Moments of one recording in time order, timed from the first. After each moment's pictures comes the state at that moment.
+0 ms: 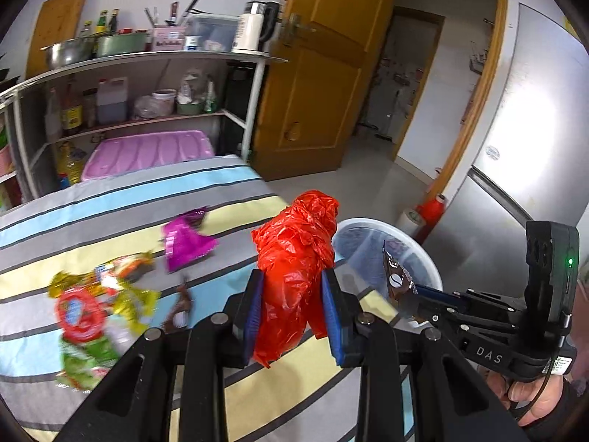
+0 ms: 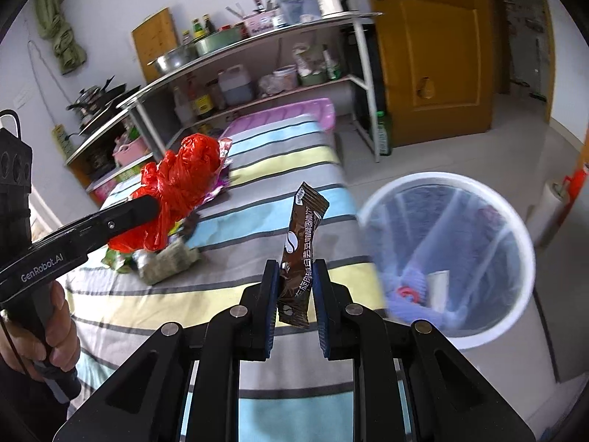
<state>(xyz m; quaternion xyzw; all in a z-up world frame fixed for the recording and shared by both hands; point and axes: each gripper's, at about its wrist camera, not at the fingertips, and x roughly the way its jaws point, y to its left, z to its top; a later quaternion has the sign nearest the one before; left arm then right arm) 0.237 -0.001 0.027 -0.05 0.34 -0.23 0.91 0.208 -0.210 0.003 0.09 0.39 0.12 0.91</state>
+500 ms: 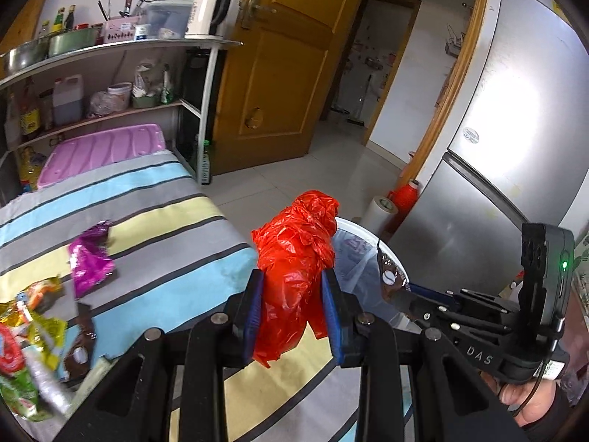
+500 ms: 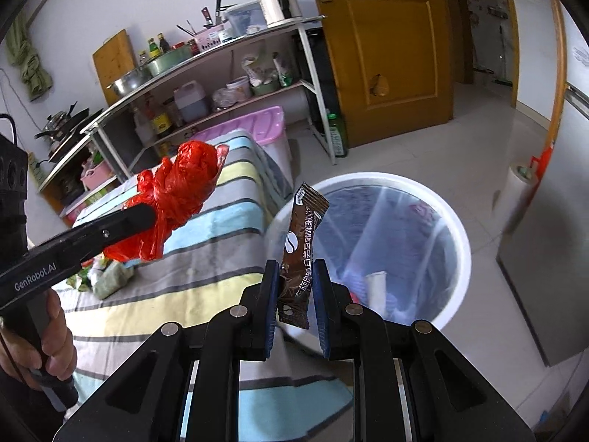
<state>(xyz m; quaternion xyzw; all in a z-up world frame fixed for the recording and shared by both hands) 0.264 -0.079 0.018 -0.04 0.36 -0.28 0.89 0.215 -0.281 -0.007 0.11 0.40 0.07 0.91</state>
